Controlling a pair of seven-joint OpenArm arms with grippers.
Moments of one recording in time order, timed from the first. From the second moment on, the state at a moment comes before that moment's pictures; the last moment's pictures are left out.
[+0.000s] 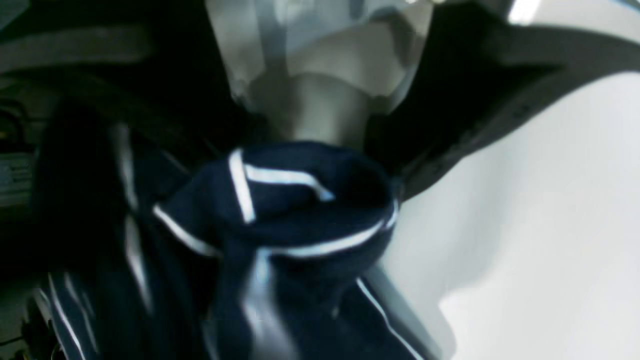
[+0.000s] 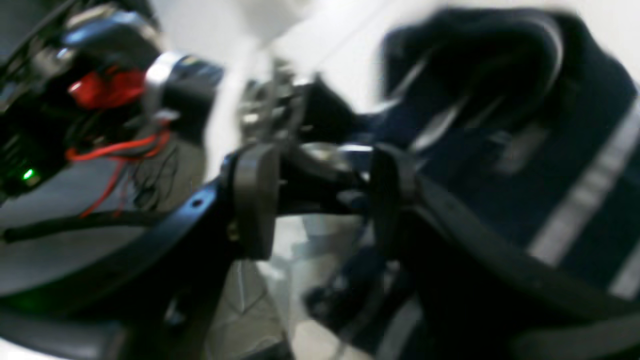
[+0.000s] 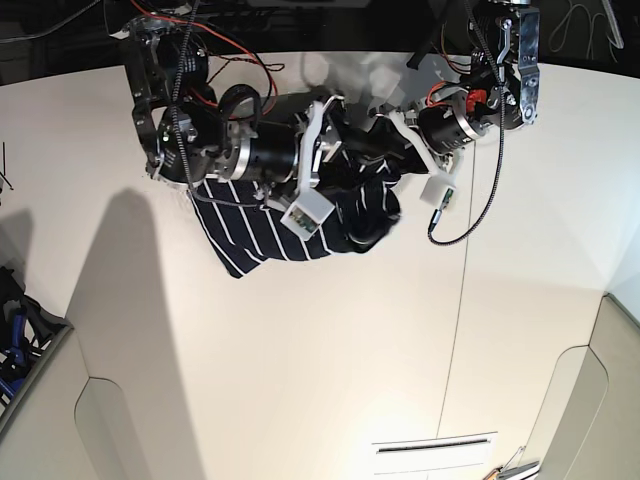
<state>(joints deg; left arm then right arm) 15.7 -8.1 -3.2 89.5 -32.6 -31.0 43.8 -4.3 3.5 -18.3 104.5 39.4 33.6 -65.3</state>
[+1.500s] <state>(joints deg) 23.1 -7.3 0.1 116.2 -40.9 -35.6 53.5 14.7 3.6 9.8 73.9 29.8 33.3 -51.4</state>
